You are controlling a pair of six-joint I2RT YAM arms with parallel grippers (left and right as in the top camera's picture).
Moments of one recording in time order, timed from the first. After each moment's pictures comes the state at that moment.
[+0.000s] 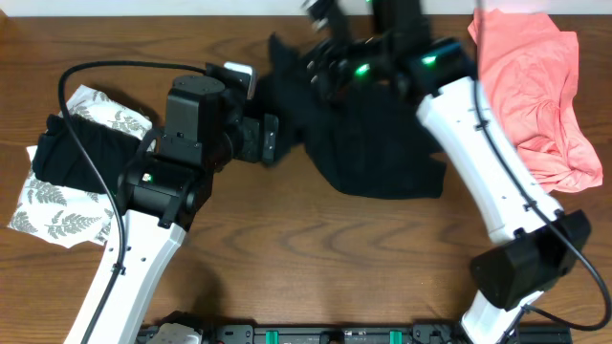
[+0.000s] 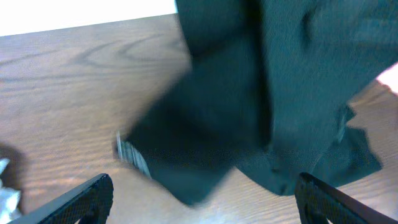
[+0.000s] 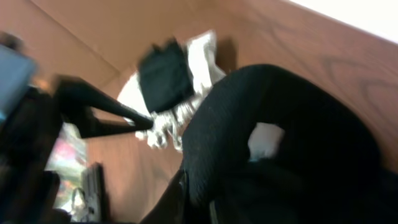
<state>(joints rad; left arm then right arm) -0.31 1.24 1.25 -0.71 0.06 -0.09 0.46 1.89 1.93 -0.73 -0.77 0.05</state>
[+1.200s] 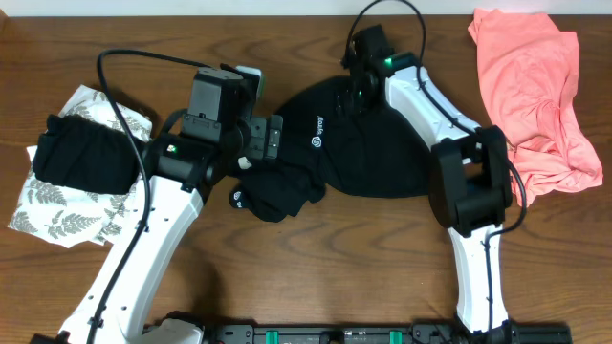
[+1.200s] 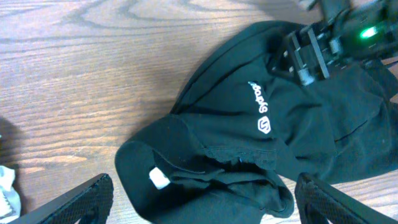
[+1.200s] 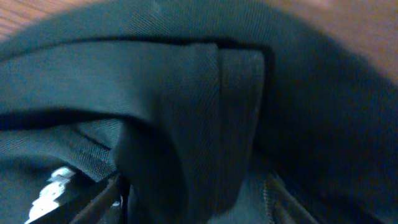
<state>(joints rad) -0.31 1.37 1.25 -0.73 0.02 -0.09 0.34 2.36 1.92 -0.78 -0.17 0.16</state>
